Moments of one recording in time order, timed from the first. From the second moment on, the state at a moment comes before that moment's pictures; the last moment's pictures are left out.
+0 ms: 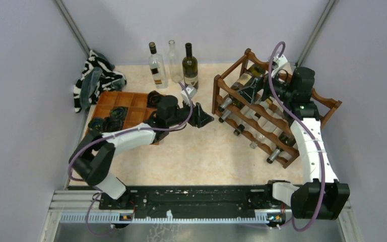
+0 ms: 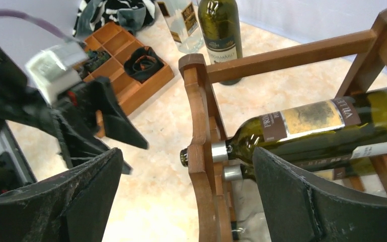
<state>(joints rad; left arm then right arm) -0.71 1.64 0.91 0.50 0.37 -0.44 -0.04 1.16 1.12 -0.19 -0.84 0.08</state>
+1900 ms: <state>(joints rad) -0.64 0.94 0.82 0.00 -0.06 -0.37 0.05 1.15 1.24 -0.91 -0.54 -0.55</state>
